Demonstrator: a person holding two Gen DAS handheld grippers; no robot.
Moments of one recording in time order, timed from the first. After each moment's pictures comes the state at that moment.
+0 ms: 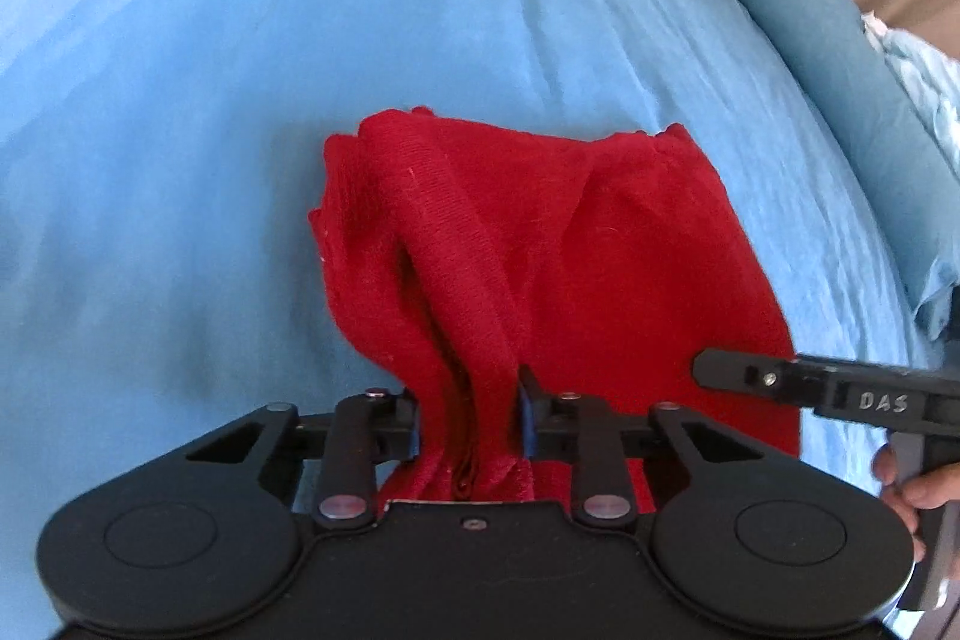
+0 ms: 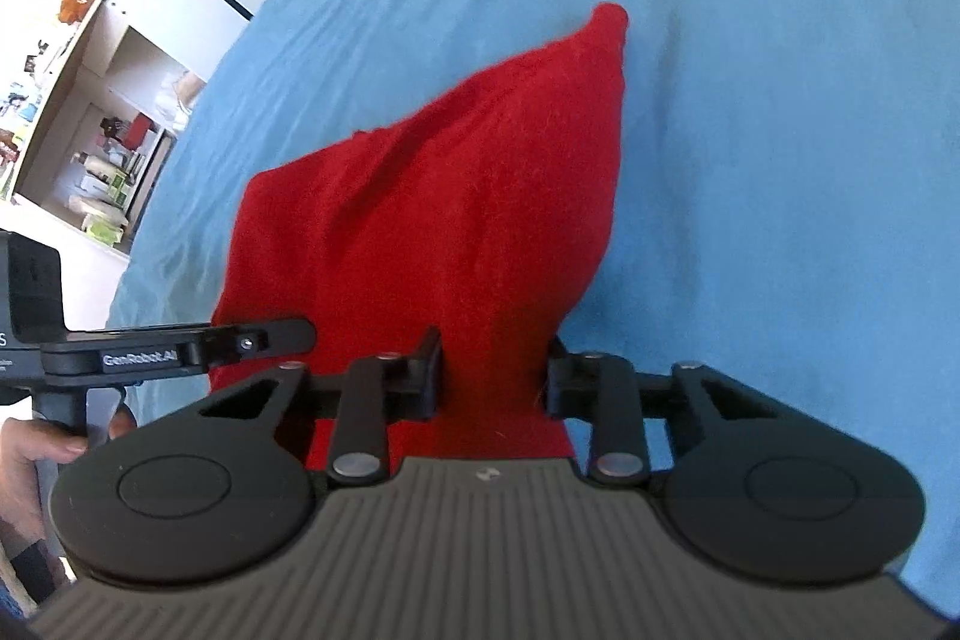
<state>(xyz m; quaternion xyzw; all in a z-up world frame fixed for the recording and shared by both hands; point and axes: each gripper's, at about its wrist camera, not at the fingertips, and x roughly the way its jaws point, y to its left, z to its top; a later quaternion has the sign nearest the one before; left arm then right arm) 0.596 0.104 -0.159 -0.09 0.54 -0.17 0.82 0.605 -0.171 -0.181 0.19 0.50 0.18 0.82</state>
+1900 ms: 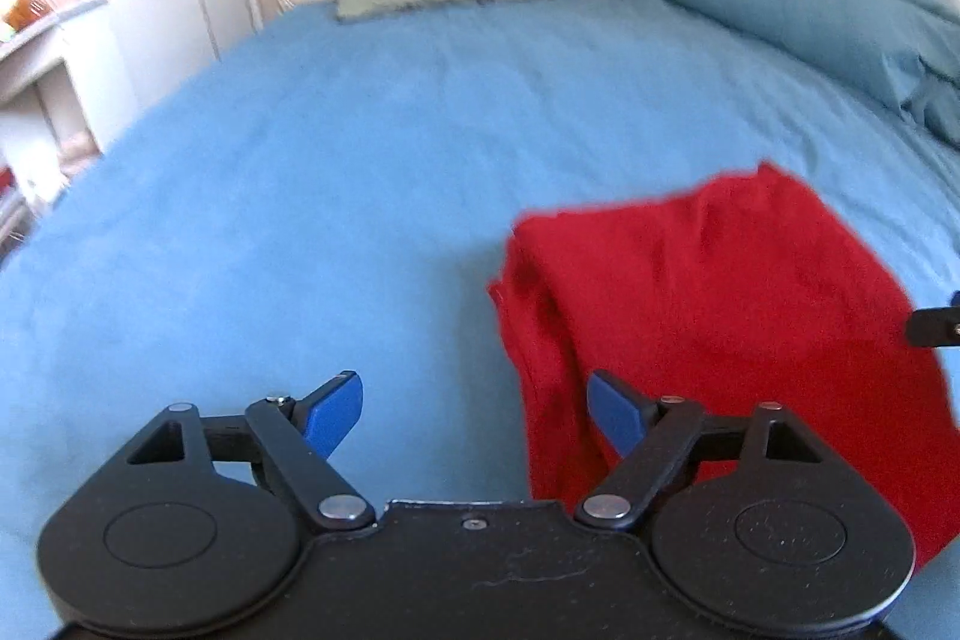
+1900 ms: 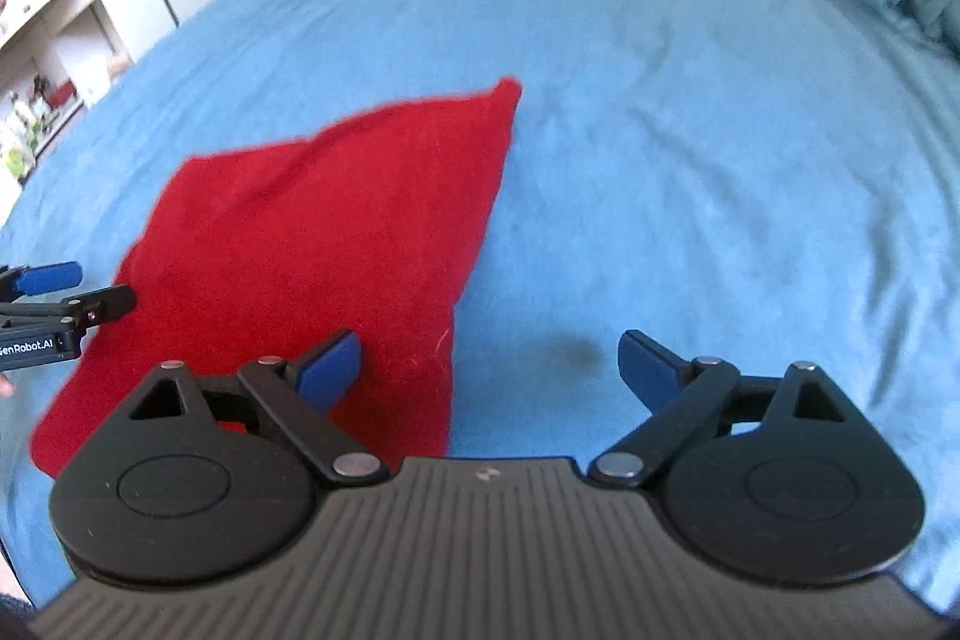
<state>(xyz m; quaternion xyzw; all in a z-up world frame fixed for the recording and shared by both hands) 0.299 -0.010 -0.140 0.08 0.35 -0.07 0.93 0.290 -0.322 -0.160 0.08 0.40 0.04 0.91</state>
